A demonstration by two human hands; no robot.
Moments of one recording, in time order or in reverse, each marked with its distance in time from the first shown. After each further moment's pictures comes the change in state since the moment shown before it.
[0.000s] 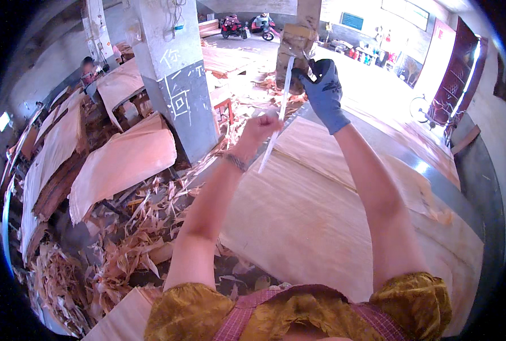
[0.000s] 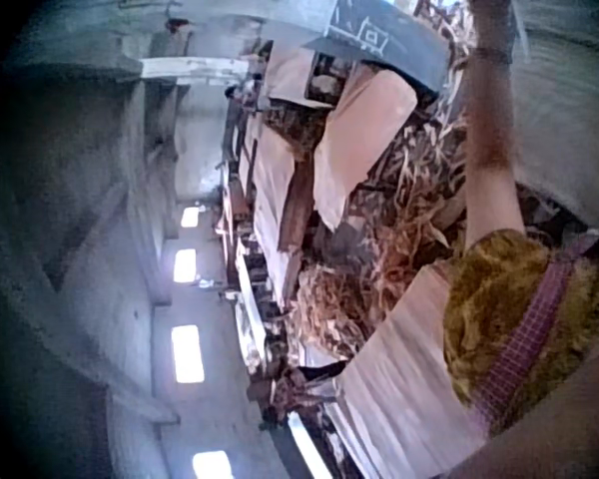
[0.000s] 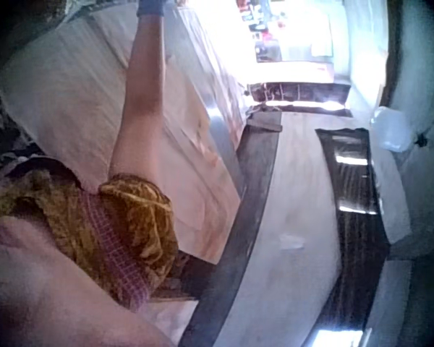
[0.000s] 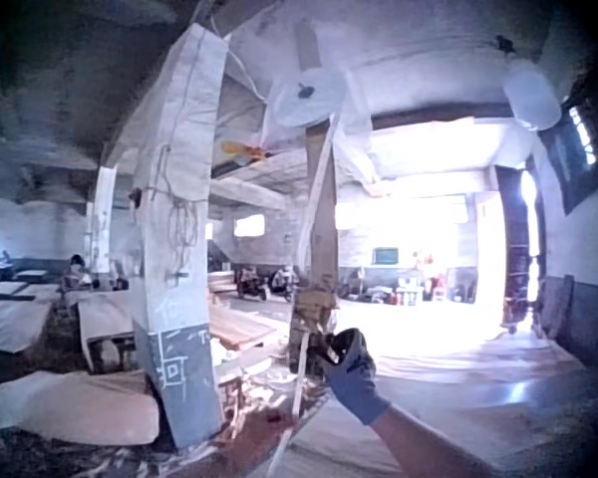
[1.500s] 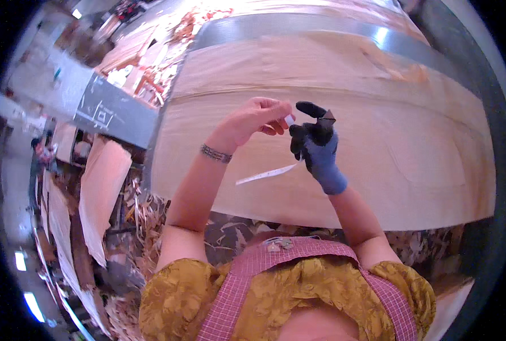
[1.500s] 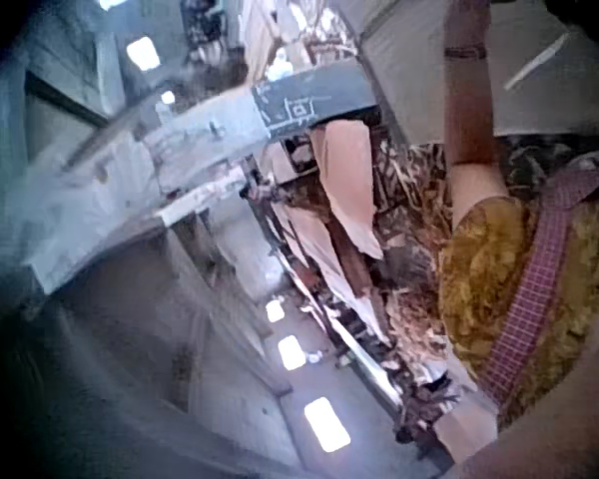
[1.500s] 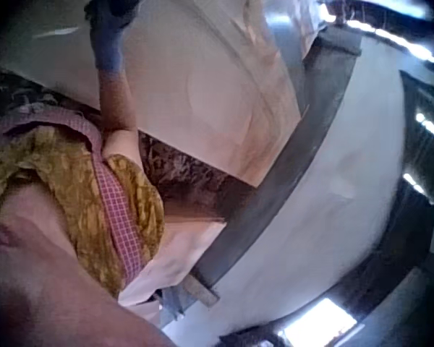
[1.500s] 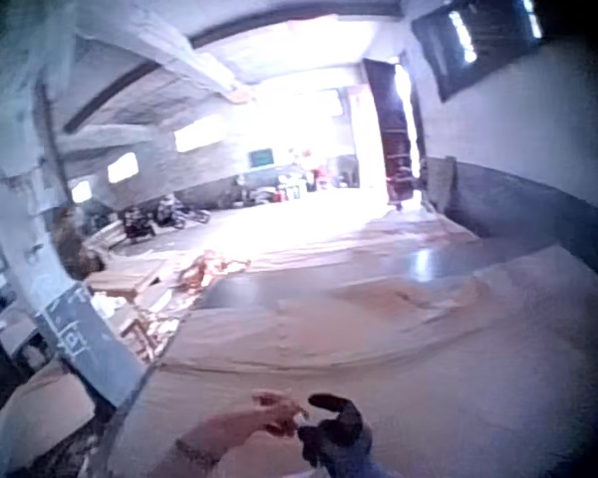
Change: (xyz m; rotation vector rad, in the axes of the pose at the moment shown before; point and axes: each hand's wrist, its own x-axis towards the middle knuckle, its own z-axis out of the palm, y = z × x) left_hand -0.133 0.001 0.416 0.063 -0.811 -0.540; right_hand -0.338 0.079 -0.383 0.814 0.207 0.867
